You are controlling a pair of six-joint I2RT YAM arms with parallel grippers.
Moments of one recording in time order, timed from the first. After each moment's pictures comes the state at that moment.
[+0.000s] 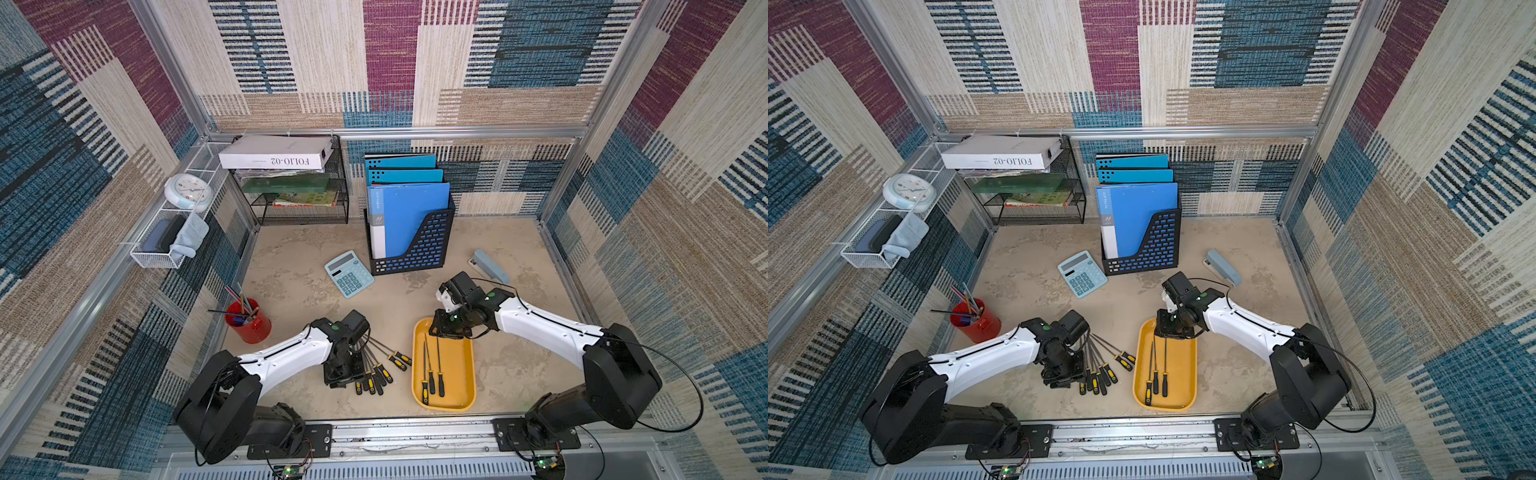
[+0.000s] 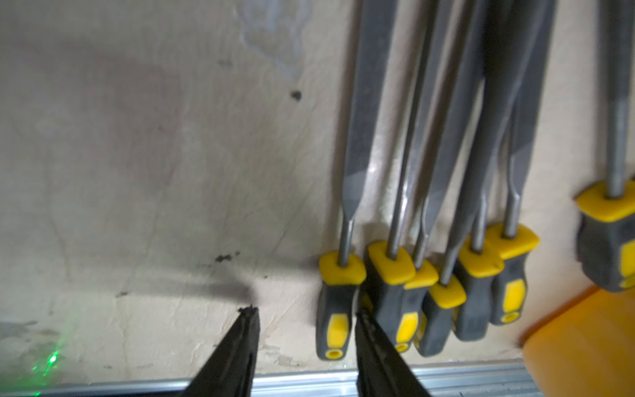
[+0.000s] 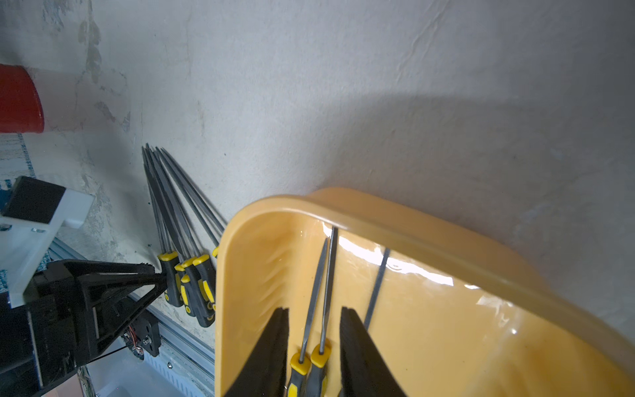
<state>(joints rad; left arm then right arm) -0.64 1.38 0.70 -0.86 0.20 -0.85 0.65 1.49 0.94 -0.60 -0.29 0.61</state>
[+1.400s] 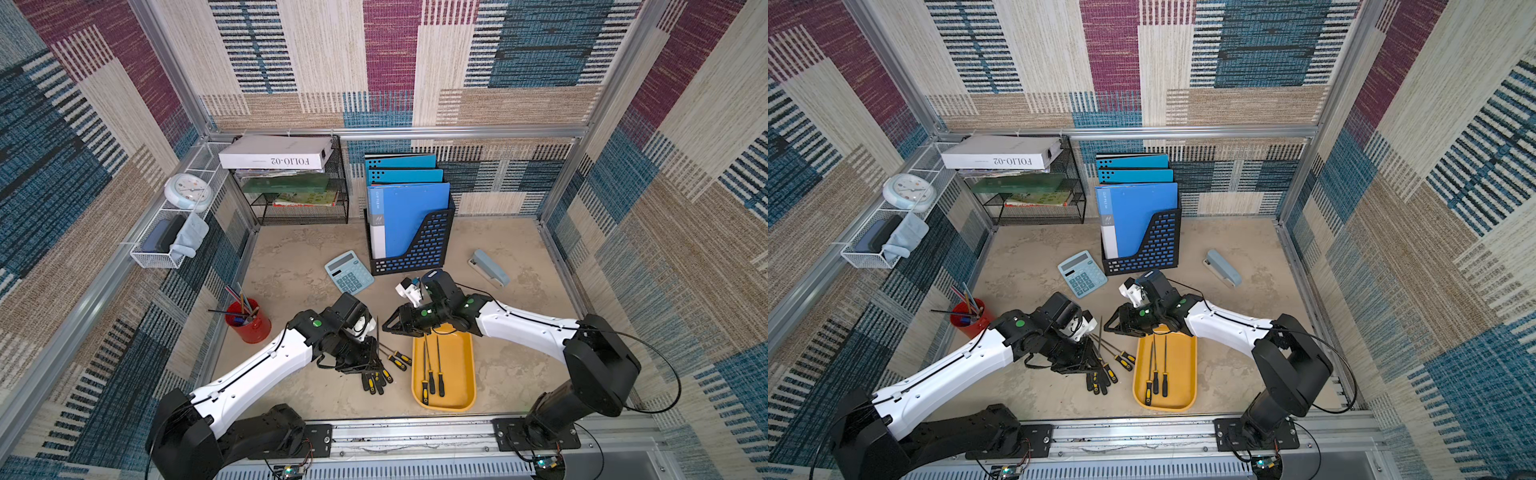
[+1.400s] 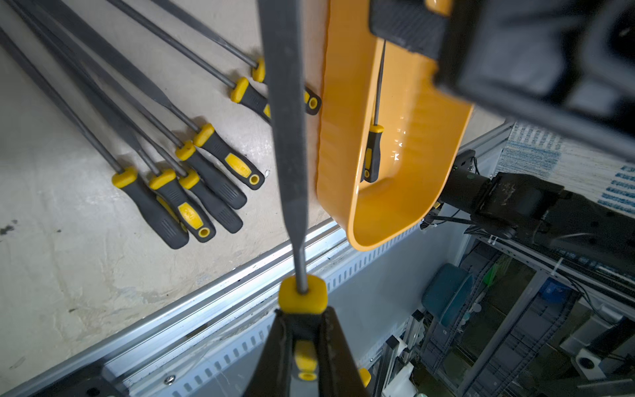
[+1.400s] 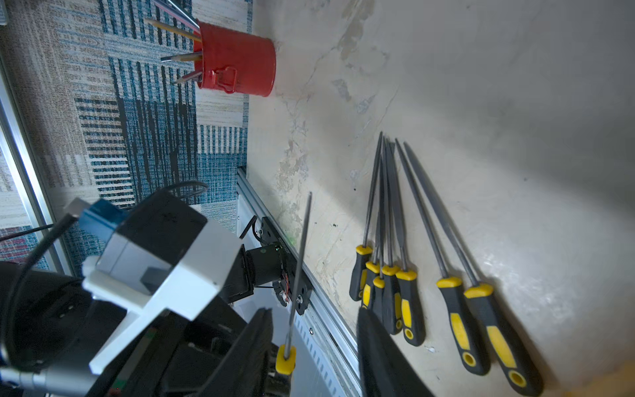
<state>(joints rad) -0.67 1.17 0.88 -0.93 0.55 -0.67 0.80 1.59 0.98 -0.12 -0.66 0.86</state>
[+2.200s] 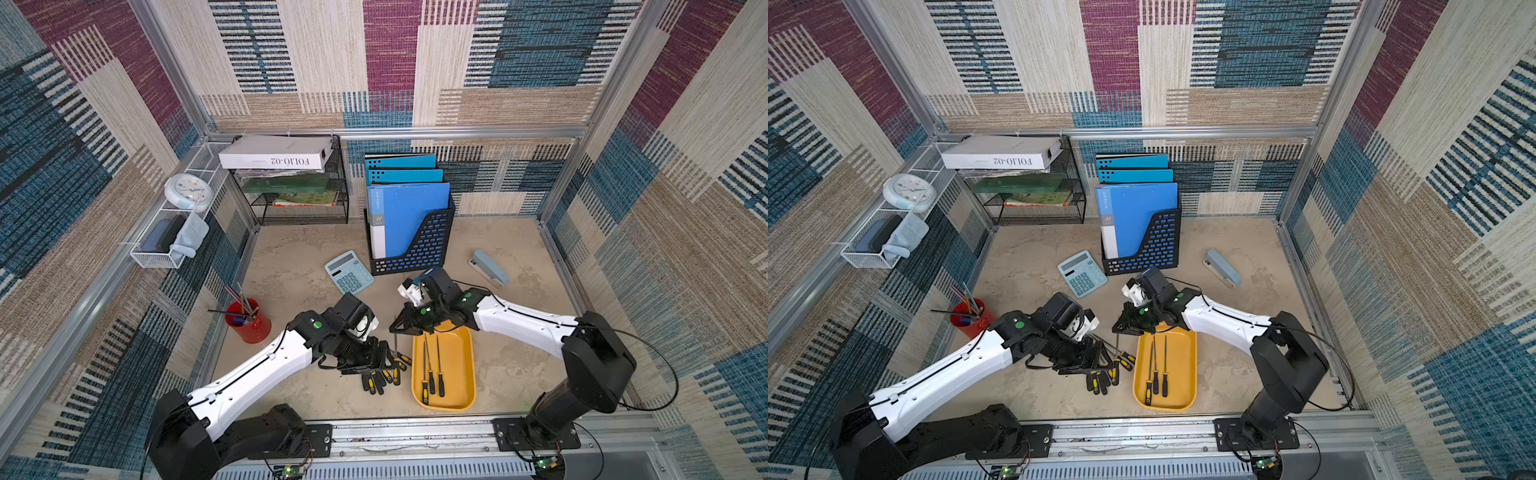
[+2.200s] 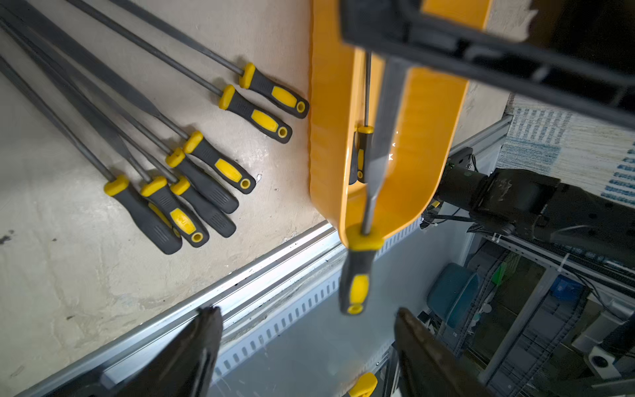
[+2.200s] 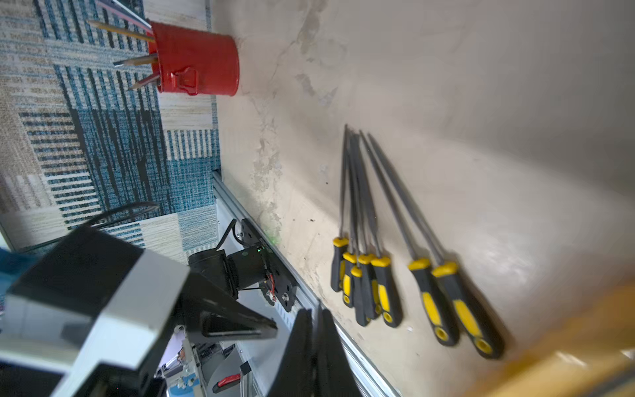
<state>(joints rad) -0.69 1.15 0.89 -0.92 0.52 -0.68 0.74 1.56 1.03 -0.33 -0.60 0.81</state>
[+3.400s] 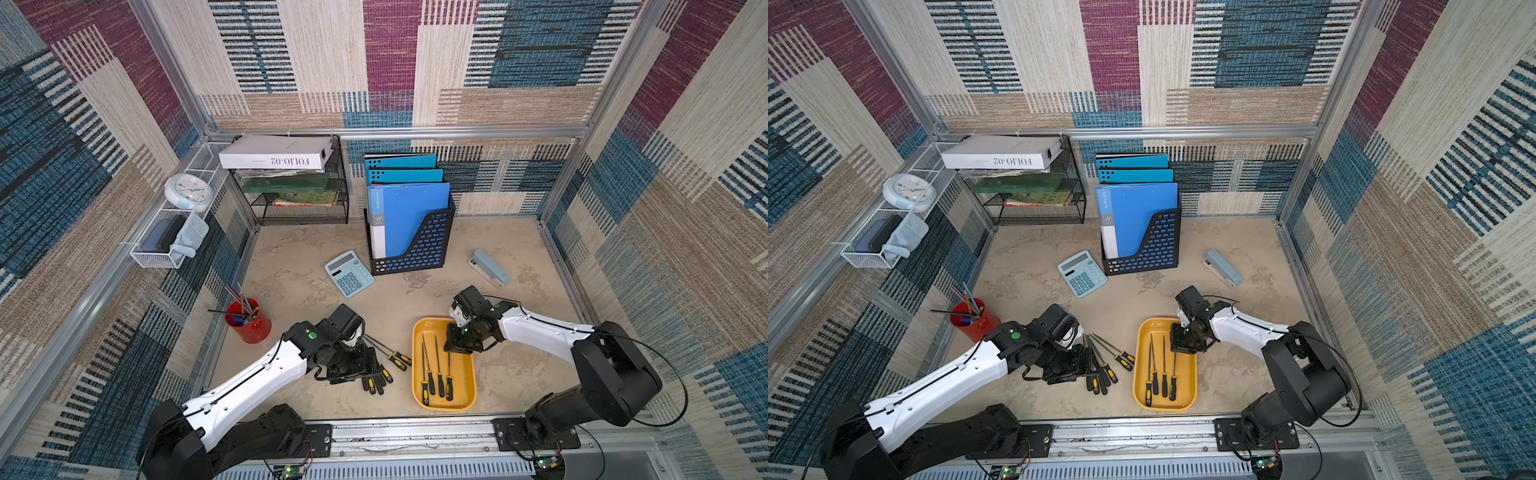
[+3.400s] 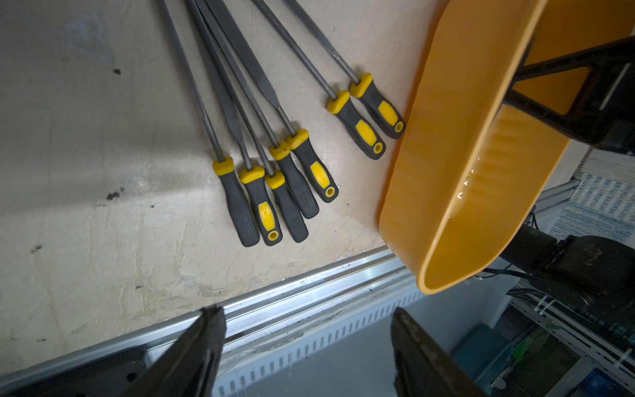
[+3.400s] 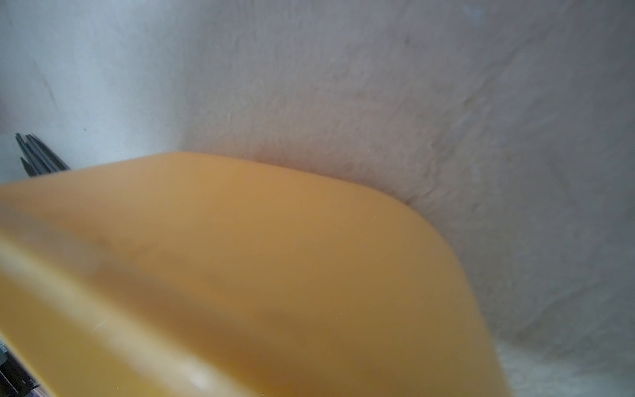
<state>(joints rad) -0.68 1.09 0.77 -0.93 0.36 -0.81 0.57 1.49 0.75 -0.53 -0.32 0.62</state>
